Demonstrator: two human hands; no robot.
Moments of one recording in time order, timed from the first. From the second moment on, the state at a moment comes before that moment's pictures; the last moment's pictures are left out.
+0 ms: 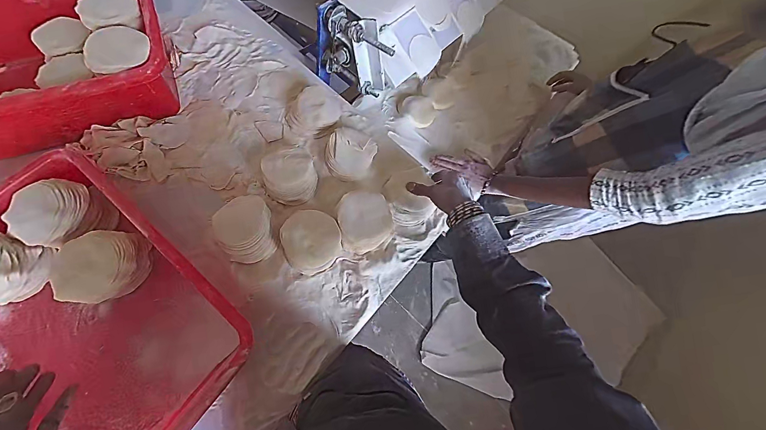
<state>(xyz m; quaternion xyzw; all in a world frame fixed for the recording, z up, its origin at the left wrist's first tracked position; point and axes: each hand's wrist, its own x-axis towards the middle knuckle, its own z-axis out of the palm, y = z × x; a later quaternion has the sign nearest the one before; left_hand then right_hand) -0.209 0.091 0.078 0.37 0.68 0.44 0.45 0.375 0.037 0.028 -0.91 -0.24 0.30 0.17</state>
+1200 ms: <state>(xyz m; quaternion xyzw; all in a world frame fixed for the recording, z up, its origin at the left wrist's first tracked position) -0.021 -0.015 0.018 0.29 0.61 0.37 0.63 0.390 0.050 0.017 -0.85 -0.42 0.31 0.11</state>
